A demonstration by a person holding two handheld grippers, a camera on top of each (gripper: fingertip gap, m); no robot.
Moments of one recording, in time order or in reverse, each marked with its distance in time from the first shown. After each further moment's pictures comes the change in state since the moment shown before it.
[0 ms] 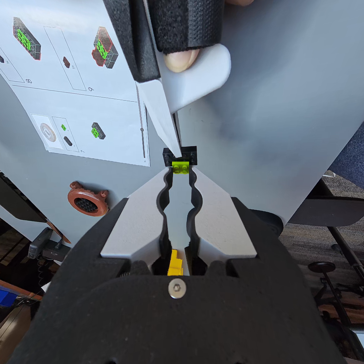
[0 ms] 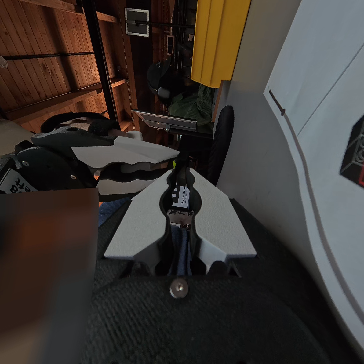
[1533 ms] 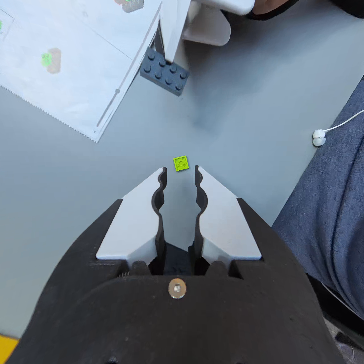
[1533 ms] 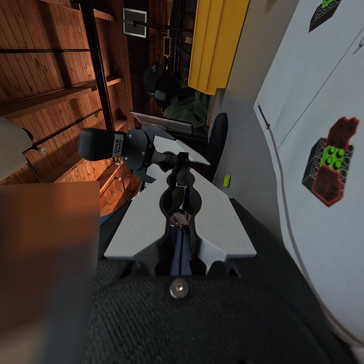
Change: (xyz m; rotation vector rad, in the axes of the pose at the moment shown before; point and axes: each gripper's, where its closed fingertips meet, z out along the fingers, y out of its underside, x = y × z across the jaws) left arm 0.038 0.027 0.034 0.539 0.174 -0.535; right arm 0.002 -0.011 -0.012 0.006 0.021 -0.039
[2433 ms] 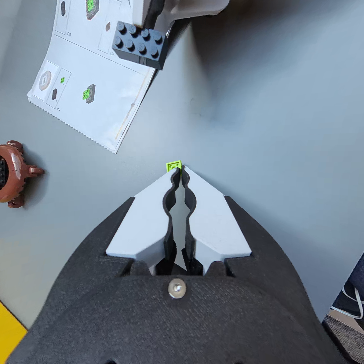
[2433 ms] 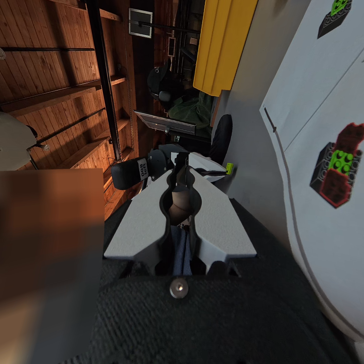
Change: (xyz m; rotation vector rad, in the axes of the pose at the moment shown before) left arm -0.013 0.006 0.021 0.178 -0.298 0.217; right arm -0.007 -0.001 -0.002 0.002 -0.019 -0.015
